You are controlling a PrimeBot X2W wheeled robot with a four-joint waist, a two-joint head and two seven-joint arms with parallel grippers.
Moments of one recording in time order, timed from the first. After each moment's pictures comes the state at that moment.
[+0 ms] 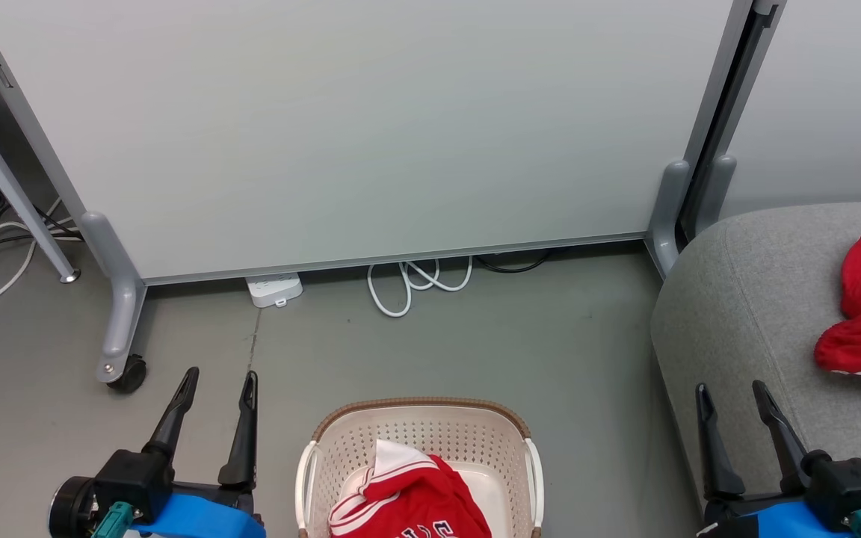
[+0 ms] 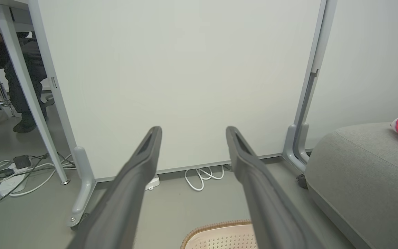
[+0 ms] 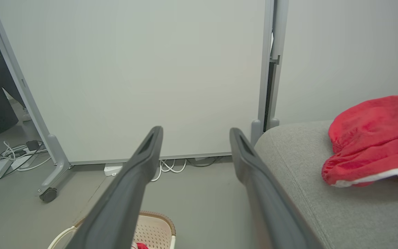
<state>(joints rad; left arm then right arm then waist) -0.10 0.08 -0.07 0.25 -0.13 -0.11 -0.26 0.02 -0.08 -0.04 0.18 0.10 0.13 -0.26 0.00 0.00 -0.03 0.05</state>
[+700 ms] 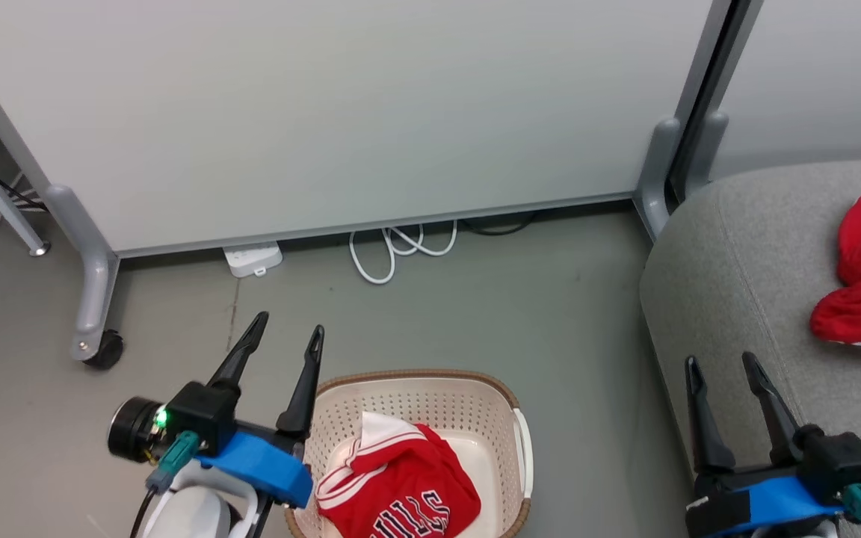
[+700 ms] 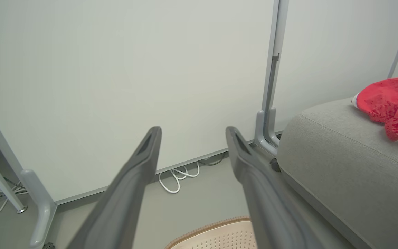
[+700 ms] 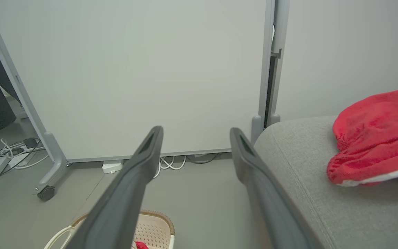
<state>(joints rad) -0.25 0.07 -0.19 0.35 -0.10 -0.13 -0.26 -0.01 -0.08 -0.02 0.18 0.10 0.13 -0.26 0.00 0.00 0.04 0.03</state>
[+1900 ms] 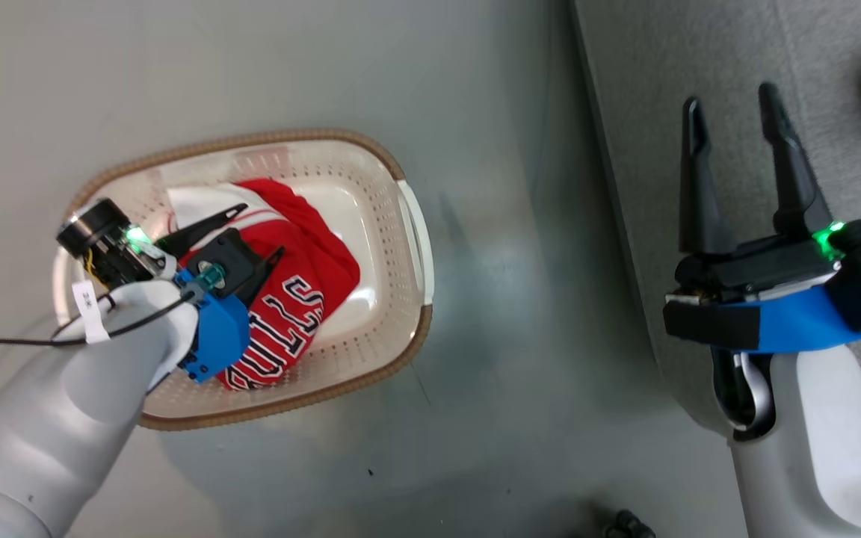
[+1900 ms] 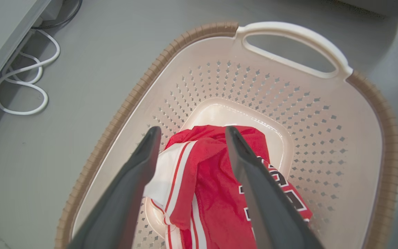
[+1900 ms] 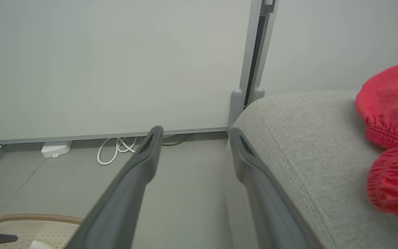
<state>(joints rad) -1.00 0.37 -1.09 0.96 -0.29 -0.13 -0.26 -0.44 -0.05 0.04 0.03 0.08 0.13 -0.26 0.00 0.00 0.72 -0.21</state>
